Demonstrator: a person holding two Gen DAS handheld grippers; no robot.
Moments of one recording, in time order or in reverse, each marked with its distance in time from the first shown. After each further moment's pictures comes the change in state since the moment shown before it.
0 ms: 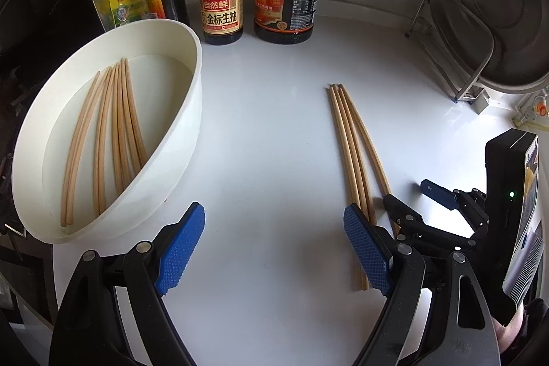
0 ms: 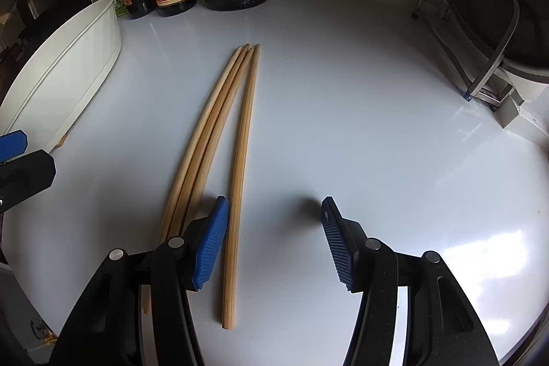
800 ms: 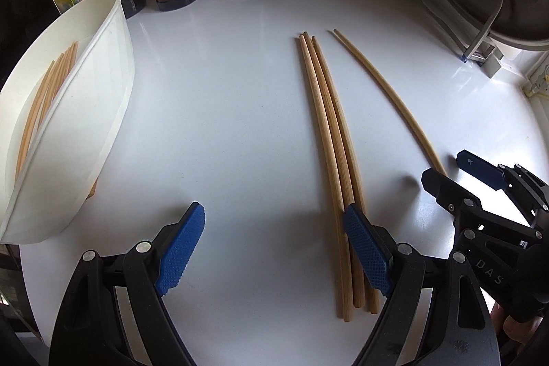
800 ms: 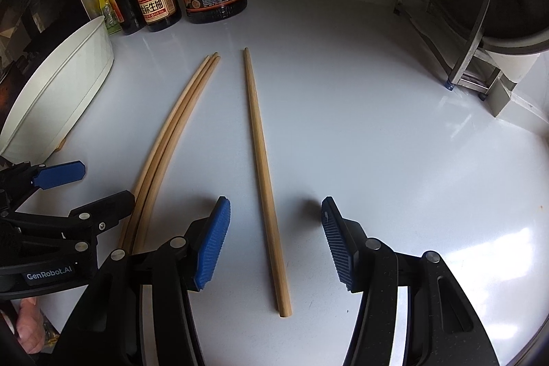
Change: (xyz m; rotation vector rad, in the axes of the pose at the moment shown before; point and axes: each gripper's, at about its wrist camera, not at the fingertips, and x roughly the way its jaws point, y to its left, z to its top) left arm 0.067 -0.040 -0.012 0.056 0.093 0.011; right arm -0.007 -0.042 -0.013 0.024 -0.045 0.045
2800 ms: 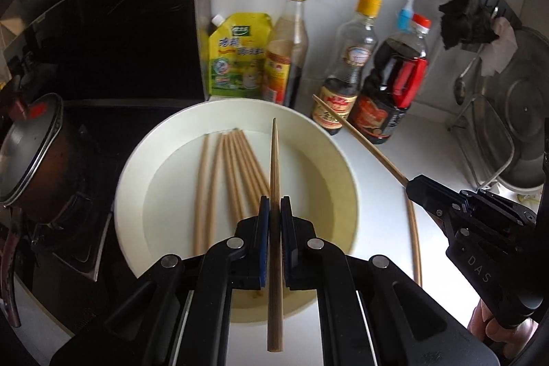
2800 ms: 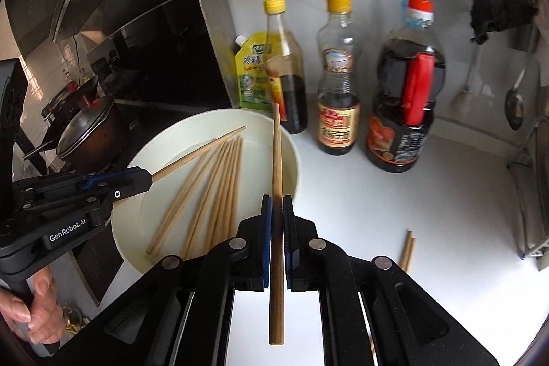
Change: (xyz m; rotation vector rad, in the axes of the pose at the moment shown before) left arm -0.154 0.212 0.052 -0.227 -0.250 0.049; right arm -0.071 0.209 0.140 -0.215 -0.177 0.280
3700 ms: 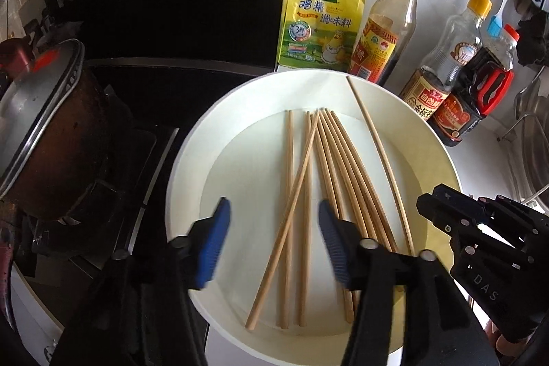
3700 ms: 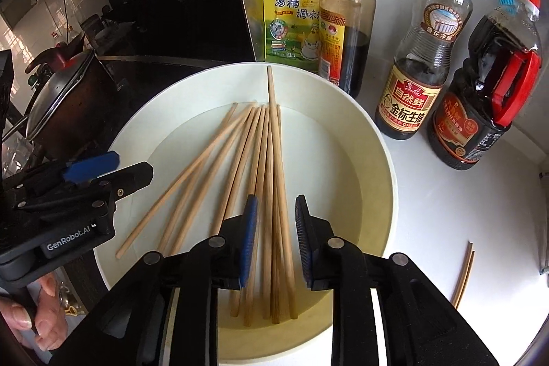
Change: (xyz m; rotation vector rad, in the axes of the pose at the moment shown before) left arm 0.059 0.090 -0.005 -0.101 0.073 0.080; right arm 0.091 0.056 0.020 -0.037 0.188 -0.027
